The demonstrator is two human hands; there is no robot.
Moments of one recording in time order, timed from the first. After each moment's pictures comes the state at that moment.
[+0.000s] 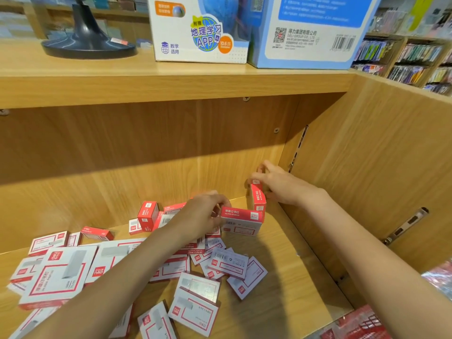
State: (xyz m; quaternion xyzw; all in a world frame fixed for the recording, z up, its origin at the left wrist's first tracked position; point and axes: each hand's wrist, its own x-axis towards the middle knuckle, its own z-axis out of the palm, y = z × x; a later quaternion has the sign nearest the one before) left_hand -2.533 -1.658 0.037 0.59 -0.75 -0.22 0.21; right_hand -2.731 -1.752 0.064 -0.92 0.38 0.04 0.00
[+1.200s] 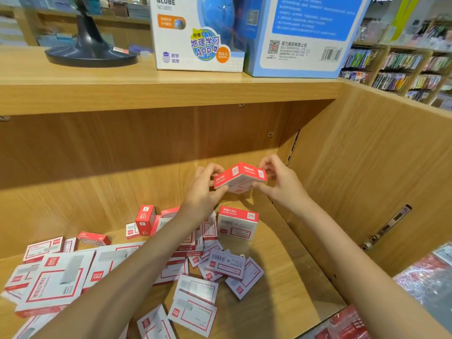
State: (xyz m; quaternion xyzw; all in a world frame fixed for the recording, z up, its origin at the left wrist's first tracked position) left_hand -2.543 -1.687 0.042 0.55 -0.64 -0.27 0.47; right_hand -2.728 -1.723 0.070 -0.79 0.42 -0.36 0.25
